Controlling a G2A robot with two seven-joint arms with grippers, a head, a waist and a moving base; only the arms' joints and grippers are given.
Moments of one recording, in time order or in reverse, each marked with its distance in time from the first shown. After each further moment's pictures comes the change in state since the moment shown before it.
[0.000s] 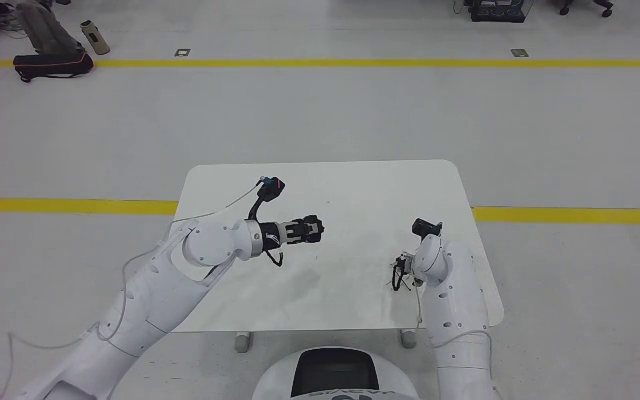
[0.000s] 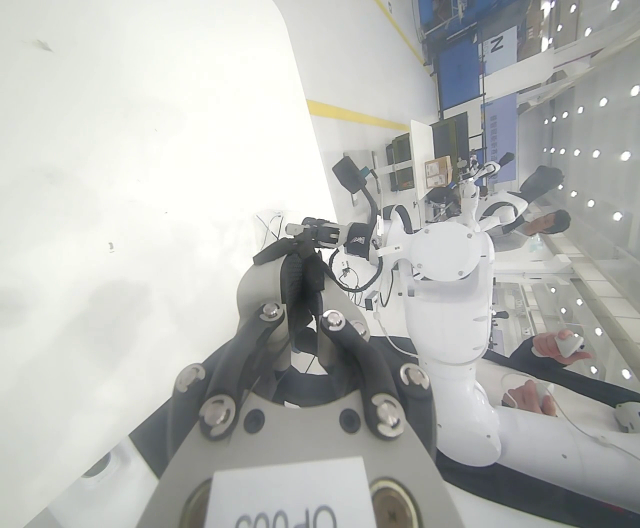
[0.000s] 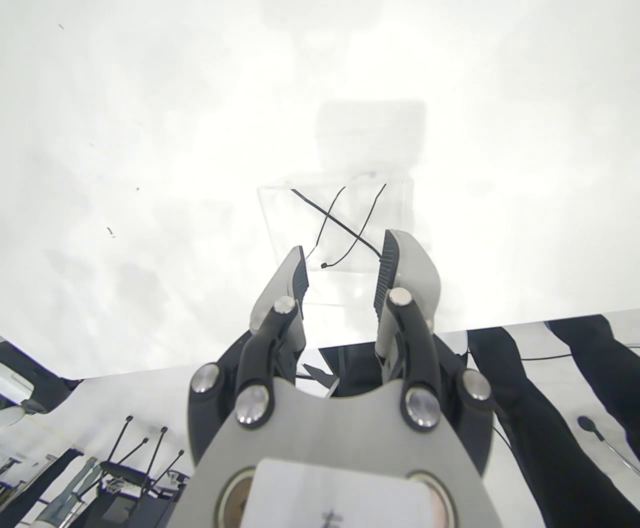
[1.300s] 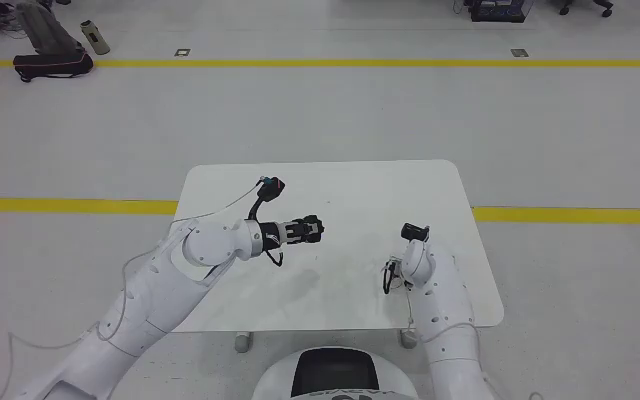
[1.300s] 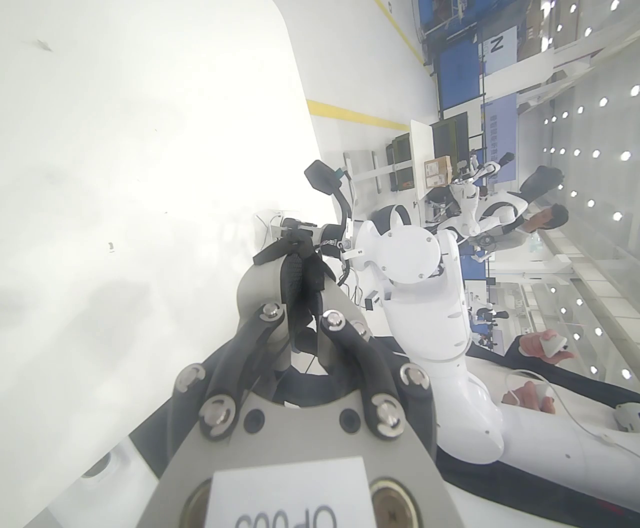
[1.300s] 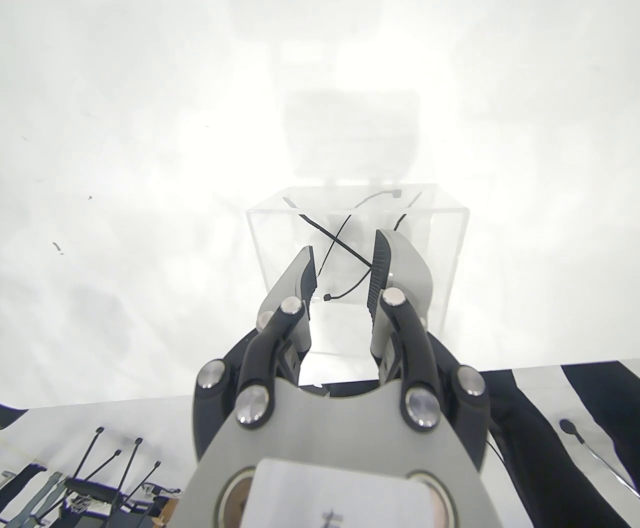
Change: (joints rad) left arm 0.000 0.000 0.000 0.000 0.000 0.000 0.000; right arm 0.042 -0.006 -0.023 0.172 0.000 0.000 -0.130
